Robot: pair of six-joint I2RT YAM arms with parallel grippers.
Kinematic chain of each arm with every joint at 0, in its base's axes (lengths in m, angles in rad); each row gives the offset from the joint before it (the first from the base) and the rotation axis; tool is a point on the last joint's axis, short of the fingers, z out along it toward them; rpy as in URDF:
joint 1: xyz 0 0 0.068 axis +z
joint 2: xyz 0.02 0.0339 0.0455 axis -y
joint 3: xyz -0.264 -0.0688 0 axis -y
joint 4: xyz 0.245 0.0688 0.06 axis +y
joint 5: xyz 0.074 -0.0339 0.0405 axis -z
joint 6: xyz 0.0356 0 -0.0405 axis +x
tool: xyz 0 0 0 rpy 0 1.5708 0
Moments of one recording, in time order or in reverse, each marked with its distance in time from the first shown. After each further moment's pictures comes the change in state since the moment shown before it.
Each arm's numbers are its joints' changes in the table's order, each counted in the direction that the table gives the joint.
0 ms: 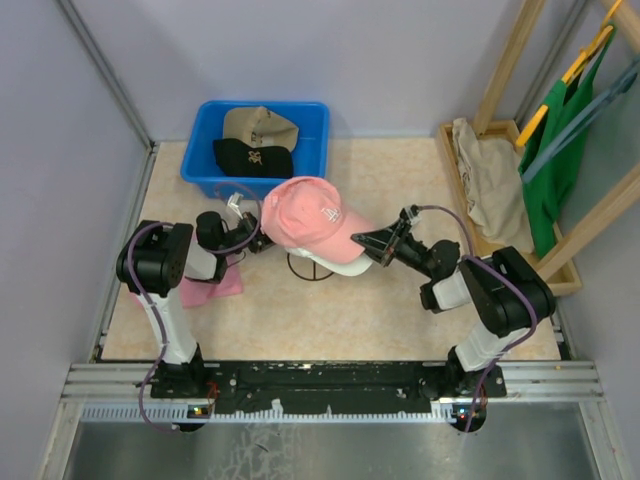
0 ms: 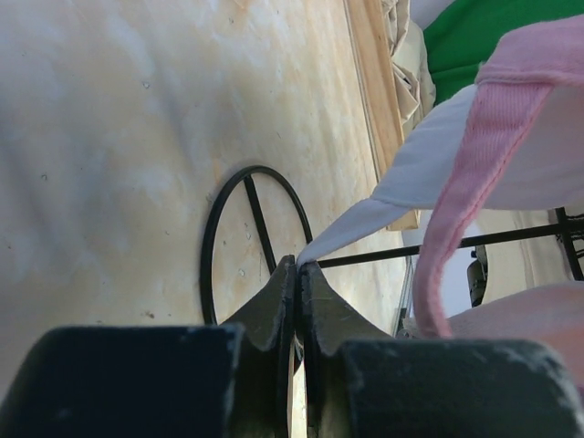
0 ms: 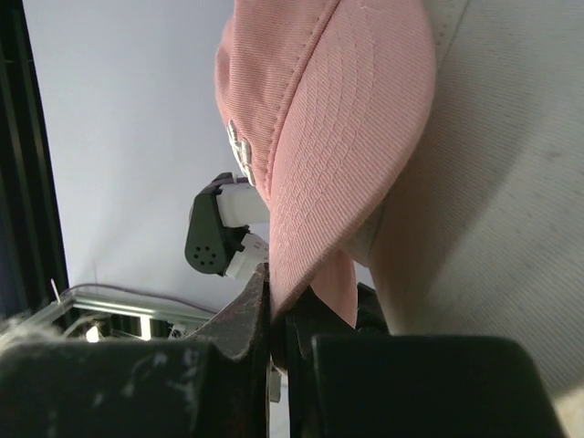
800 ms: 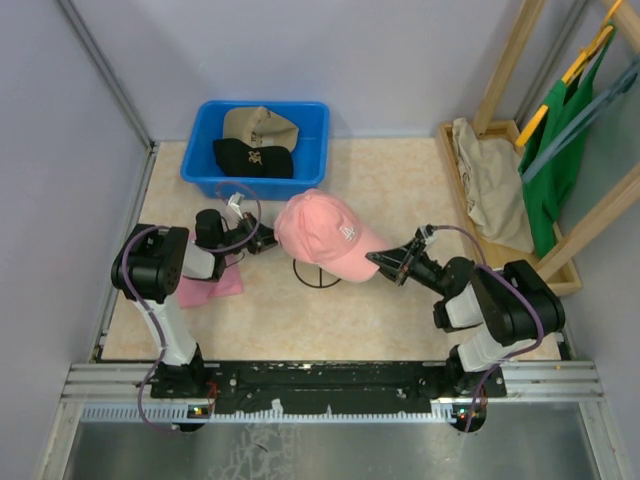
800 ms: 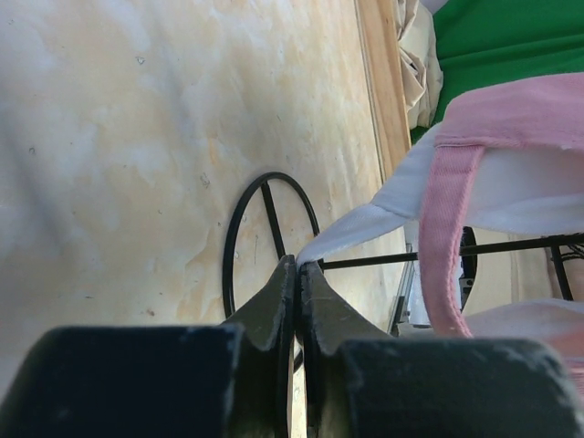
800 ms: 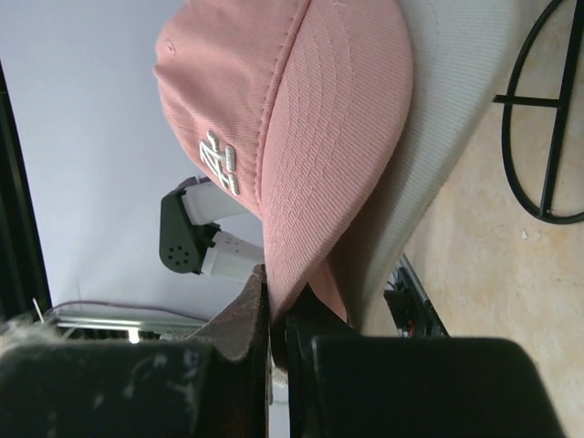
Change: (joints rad) left arm 0.001 0.059 0.002 0.124 0.014 0.034; right arm -0.113 0.069 -0.193 0.000 -0.073 -0.042
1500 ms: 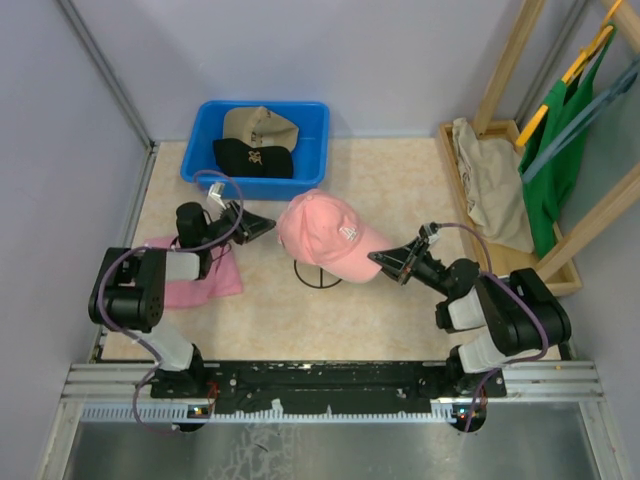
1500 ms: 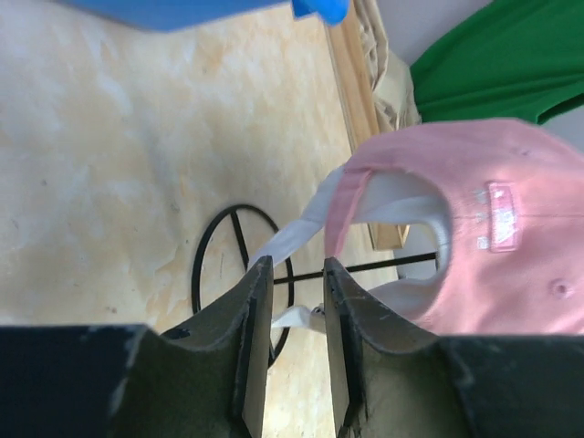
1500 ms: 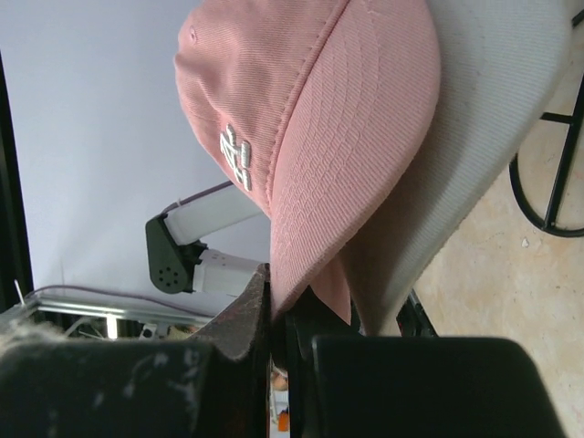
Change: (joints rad) left arm 0.051 0.214 -0.023 0.123 -0.017 -0.005; right arm -0.020 0.059 -0.019 0.000 -0.018 -0.030
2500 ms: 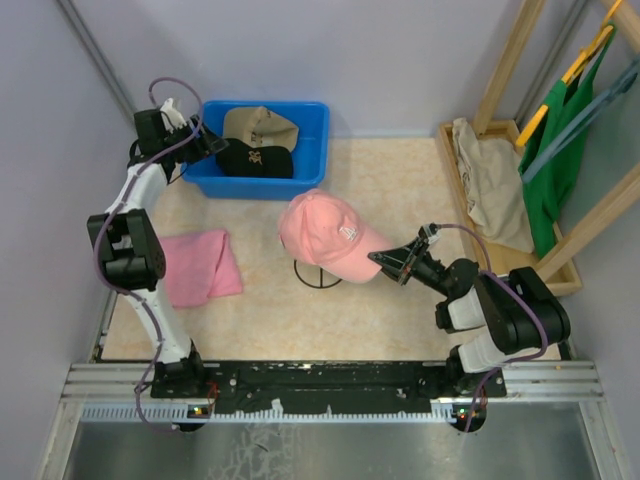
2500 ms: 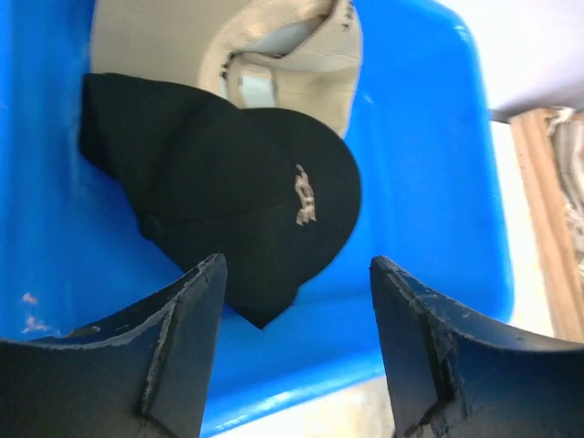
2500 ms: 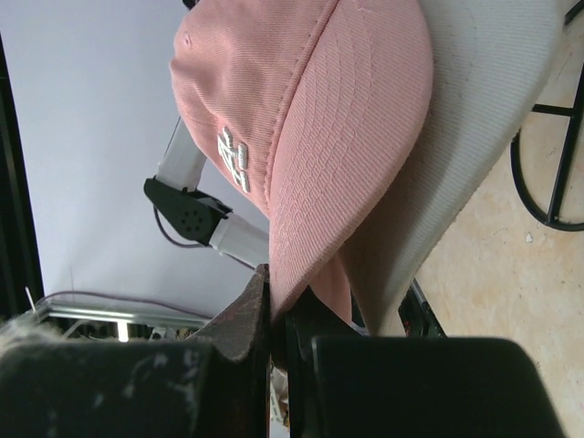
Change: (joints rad) left arm 0.209 -0.261 1.015 0.943 -0.246 0.521; right arm 0.000 -0.001 -0.002 0.000 0.001 0.018
